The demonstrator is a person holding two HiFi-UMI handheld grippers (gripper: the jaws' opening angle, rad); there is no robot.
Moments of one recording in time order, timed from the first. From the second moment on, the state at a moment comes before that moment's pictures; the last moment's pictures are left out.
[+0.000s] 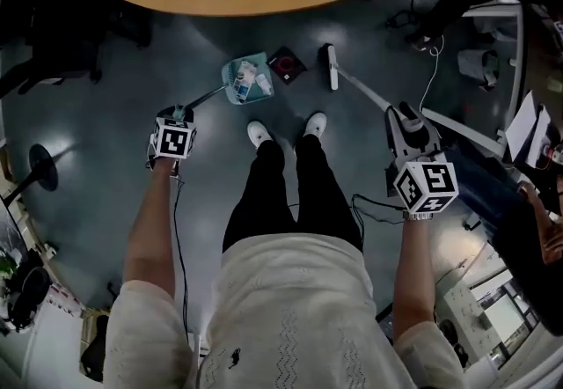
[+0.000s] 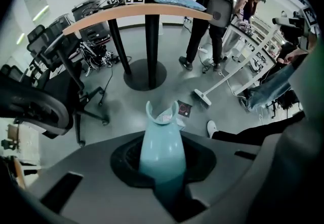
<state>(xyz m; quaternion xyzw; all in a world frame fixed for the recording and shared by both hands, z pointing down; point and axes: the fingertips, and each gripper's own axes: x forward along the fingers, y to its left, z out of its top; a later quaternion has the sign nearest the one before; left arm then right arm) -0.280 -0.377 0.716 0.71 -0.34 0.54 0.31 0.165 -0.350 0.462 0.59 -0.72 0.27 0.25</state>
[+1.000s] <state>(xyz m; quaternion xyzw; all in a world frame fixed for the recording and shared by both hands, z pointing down) -0.261 -0.368 0.715 0.72 -0.32 0.53 0.32 -0.008 -0.347 0.456 0.45 -0.80 0.34 0.19</state>
